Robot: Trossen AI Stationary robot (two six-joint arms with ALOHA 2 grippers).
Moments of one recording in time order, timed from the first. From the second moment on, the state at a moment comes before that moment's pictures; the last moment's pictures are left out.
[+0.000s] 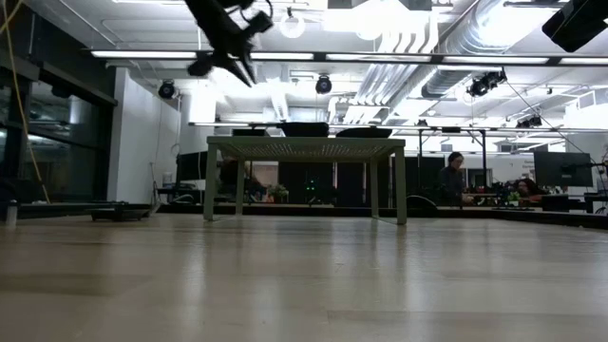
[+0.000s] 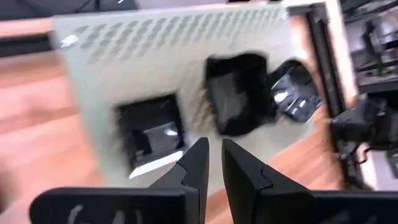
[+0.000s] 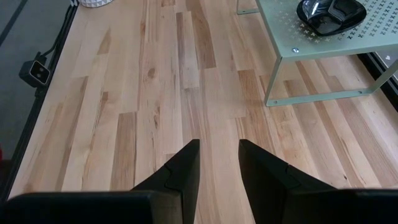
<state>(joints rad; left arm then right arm) 0.62 1.53 1.62 -0.96 0.12 -0.75 -0.68 0.44 0.97 -1.30 -0.50 -0.31</state>
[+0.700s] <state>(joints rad) 0.45 1.28 1.28 -1.07 -0.06 -0.90 -0.68 0.44 0.97 -1.30 -0.50 -0.32</state>
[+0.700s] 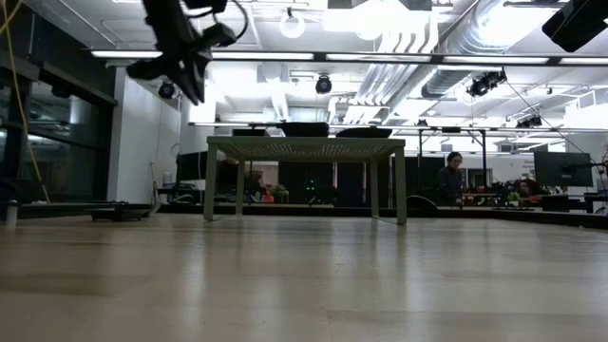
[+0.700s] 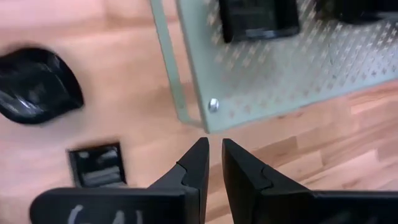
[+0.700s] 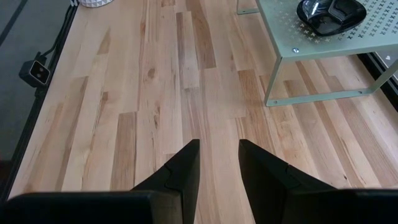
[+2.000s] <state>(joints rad) 0.45 1.10 0.63 -0.74 0.01 -1.13 -0.68 0.44 0.97 -1.30 -0.50 -0.32</state>
